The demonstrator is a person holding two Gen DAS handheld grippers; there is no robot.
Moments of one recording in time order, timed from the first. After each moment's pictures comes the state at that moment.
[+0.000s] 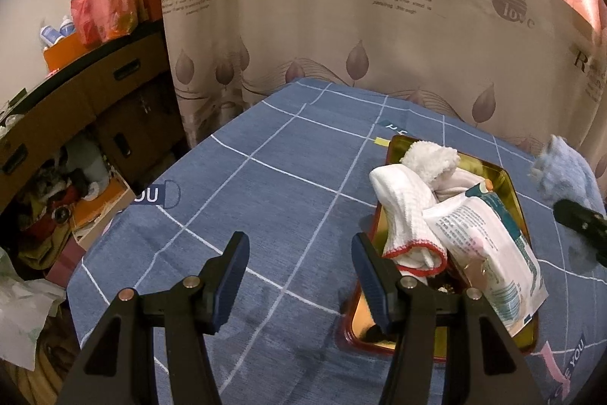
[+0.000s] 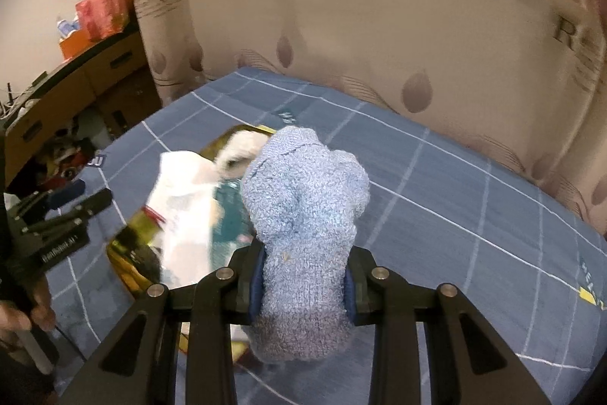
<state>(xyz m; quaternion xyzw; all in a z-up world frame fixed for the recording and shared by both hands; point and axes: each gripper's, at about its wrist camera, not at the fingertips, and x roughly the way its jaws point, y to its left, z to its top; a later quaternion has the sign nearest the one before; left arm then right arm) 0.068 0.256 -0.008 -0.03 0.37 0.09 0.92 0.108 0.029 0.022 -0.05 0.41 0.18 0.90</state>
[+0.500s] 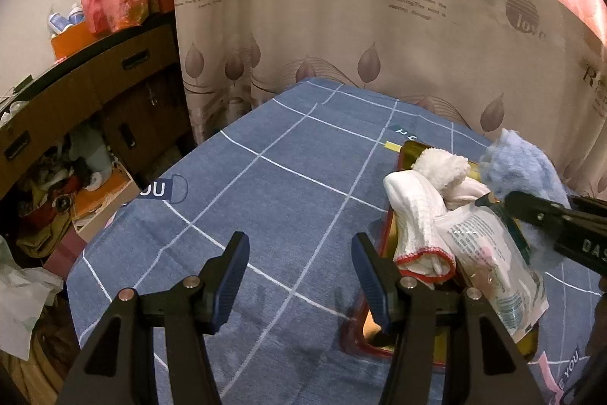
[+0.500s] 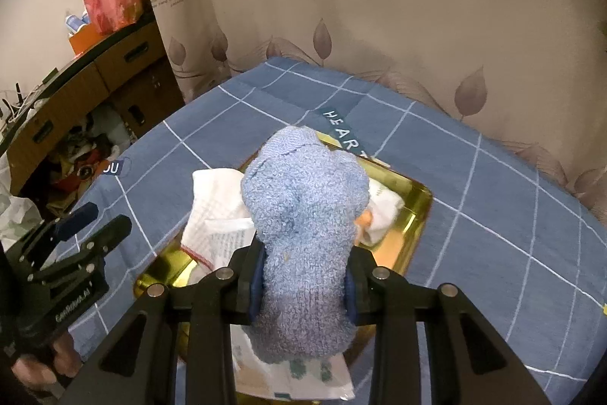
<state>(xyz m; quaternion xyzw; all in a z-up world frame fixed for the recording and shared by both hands) 0.069 0.268 -0.007 -0.05 0.37 0.11 0.92 0.138 0.080 0.012 -0.04 0.43 0.21 0.88</state>
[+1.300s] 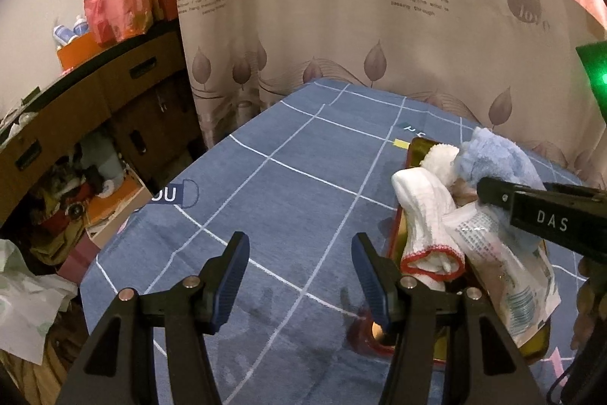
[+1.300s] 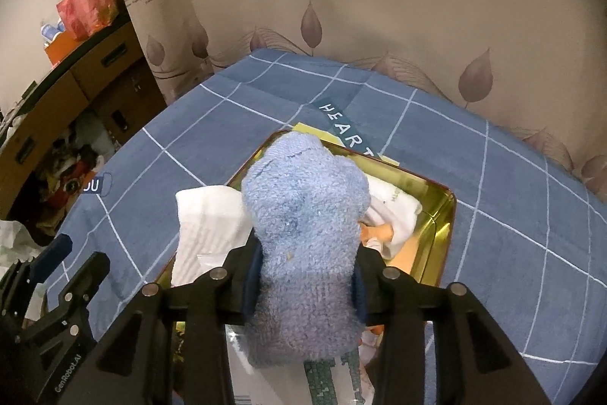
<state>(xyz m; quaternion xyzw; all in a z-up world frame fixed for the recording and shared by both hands) 0.068 0.264 -0.006 -0.02 0.37 0.12 0.92 0.161 0.105 -0.004 -0.02 0.45 0.17 0.87</state>
